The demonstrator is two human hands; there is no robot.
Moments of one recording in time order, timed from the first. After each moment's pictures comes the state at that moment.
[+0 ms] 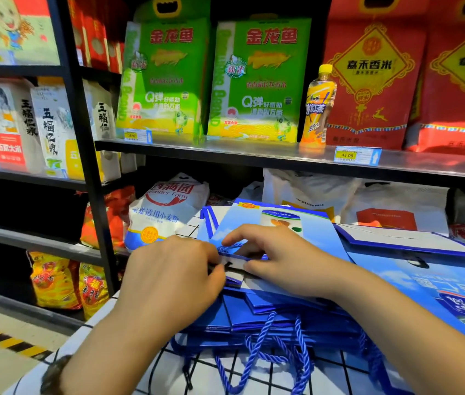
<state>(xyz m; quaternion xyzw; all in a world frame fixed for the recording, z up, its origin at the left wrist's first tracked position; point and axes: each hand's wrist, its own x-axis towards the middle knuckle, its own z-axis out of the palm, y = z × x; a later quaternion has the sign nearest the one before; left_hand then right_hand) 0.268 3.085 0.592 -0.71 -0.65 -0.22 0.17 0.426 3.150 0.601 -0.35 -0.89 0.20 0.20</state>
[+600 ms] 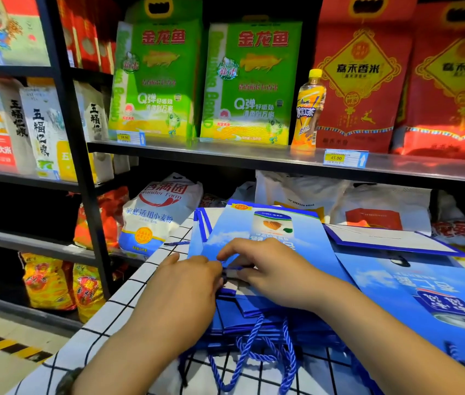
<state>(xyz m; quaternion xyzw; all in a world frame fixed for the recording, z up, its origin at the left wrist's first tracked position) 0.279 3.091 0.576 -0.73 -0.65 -0.15 0.12 0.427 3.148 0.589 -0.37 -0.89 0.18 0.19</state>
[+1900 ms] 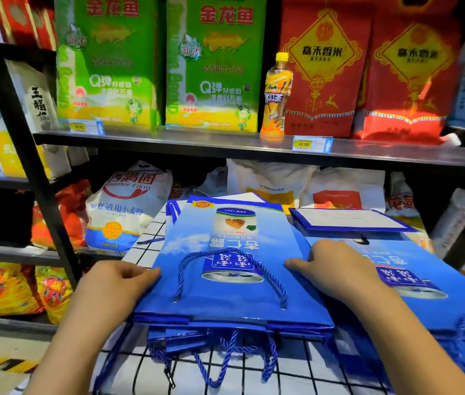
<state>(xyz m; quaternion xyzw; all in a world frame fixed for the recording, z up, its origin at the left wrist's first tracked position) 0.227 3.097 0.580 -0.52 -0.72 -0.39 -0.22 0.500 3.130 0.605 -0.76 -0.64 0.07 0.07</state>
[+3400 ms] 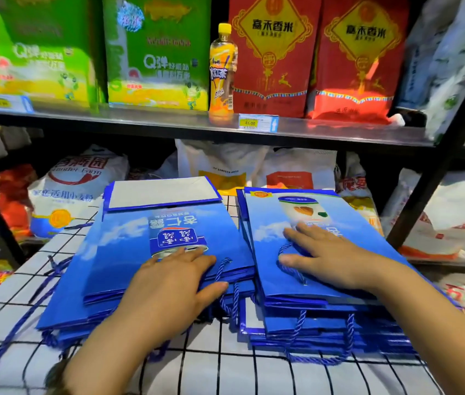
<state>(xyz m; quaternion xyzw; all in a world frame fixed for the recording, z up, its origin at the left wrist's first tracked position) 0.381 3.094 0.568 -0.82 -0.57 -0.08 -0.01 0.628 3.117 0.590 -0.66 -0.74 0.16 -0.02</state>
